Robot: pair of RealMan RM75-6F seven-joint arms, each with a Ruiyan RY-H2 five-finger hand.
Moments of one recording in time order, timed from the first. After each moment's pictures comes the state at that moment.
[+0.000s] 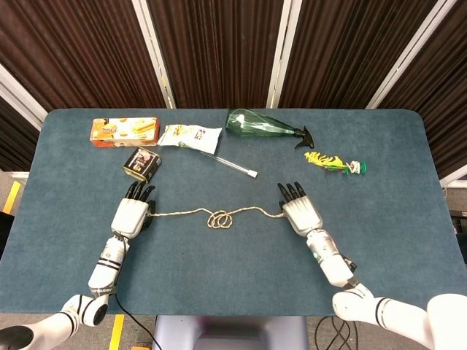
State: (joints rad) left arm -0.59 -1.84 -0.13 -0.82 1.40 1.13 0.10; right arm 0.65 -1.68 0.19 -1.22 -1.18 0.89 -0.60
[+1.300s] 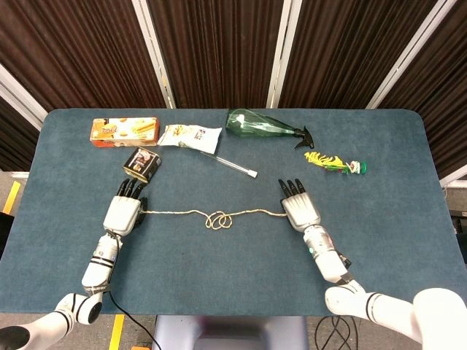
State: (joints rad) left arm -0.58 -1.81 -0.13 -0.80 1.40 1.14 0.09; right arm 0.68 -1.69 0.17 -1.19 -1.10 0.93 -0.58
